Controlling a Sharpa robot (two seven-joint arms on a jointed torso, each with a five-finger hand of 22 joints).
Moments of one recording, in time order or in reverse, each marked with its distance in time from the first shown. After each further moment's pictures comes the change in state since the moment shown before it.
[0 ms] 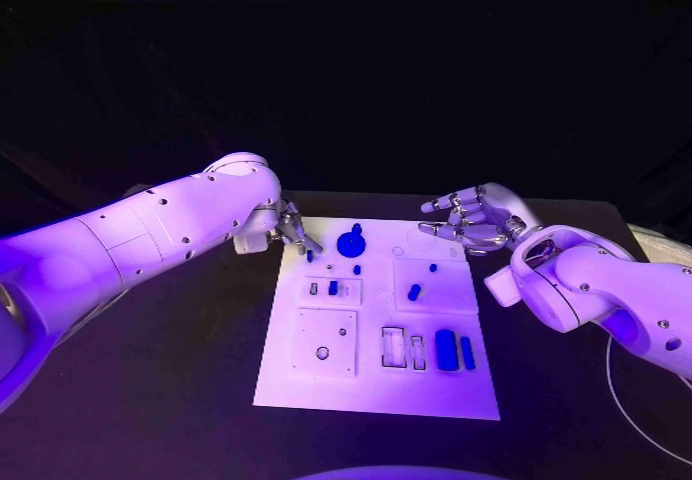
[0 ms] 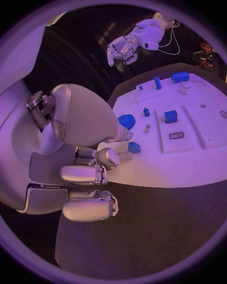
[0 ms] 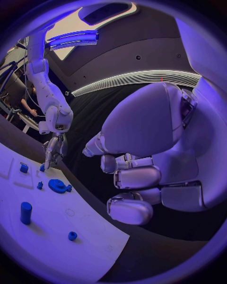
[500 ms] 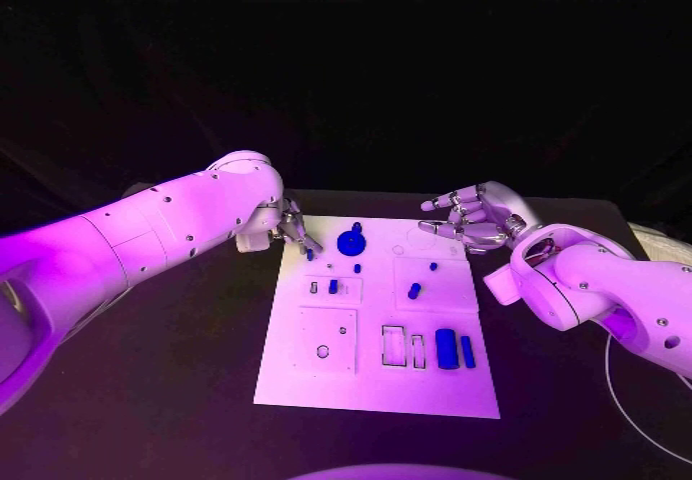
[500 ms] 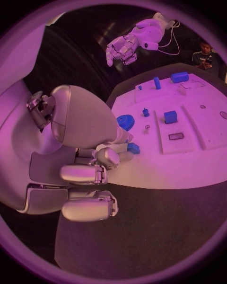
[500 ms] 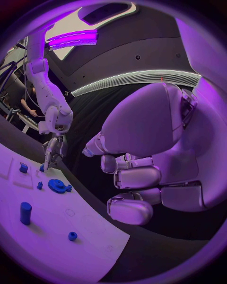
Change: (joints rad) left arm 0.000 0.012 -0.001 -0.014 0.002 0.012 0.000; left_hand 0.027 0.016 0.007 -0.007 0.000 0.000 0.000 0.004 0.006 0.008 0.000 0.007 0.006 0.003 -0.003 0.000 0.000 0.000 0.004 -0.004 0.004 0.000; right arm 0.000 0.005 0.000 -0.005 0.004 0.000 0.002; right_hand 0.000 0.000 0.000 0.000 0.000 0.000 0.000 0.000 0.000 0.000 0.000 0.000 0.000 0.000 0.000 0.000 0.000 0.000 0.000 0.000 0.000 0.000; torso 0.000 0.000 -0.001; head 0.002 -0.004
